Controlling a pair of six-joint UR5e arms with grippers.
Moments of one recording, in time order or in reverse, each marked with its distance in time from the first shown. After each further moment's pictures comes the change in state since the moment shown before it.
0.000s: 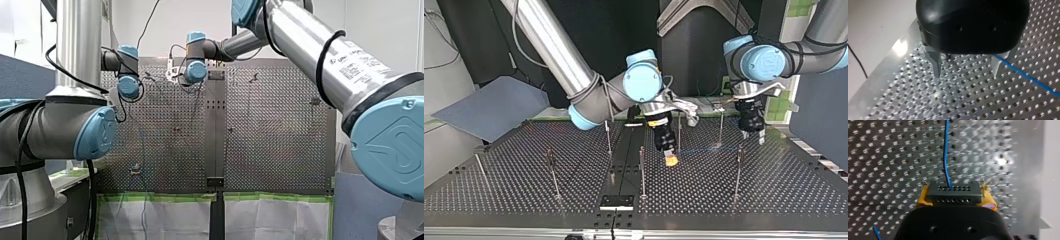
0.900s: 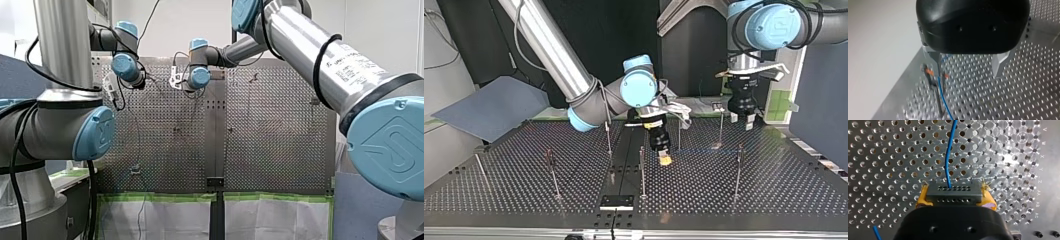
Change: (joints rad) left arm -0.054 0.222 -0.045 -0.231 0.109 0.114; right arm -0.024 0.021 0.007 0.000 -0.009 0.010
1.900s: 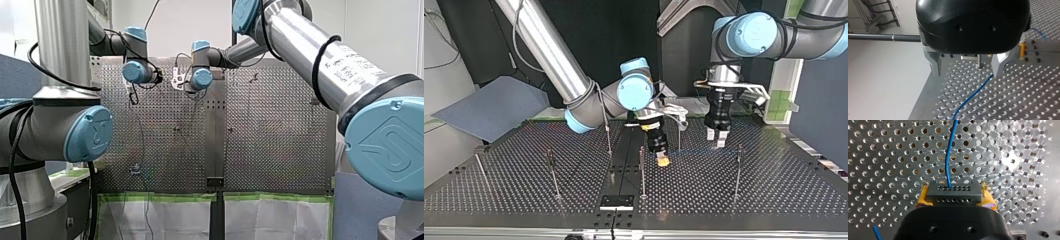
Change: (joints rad) left arm -0.095 -0.088 0.045 0.238 0.093 0.158; right arm -0.016 0.005 0.000 -0.001 -0.025 0.001
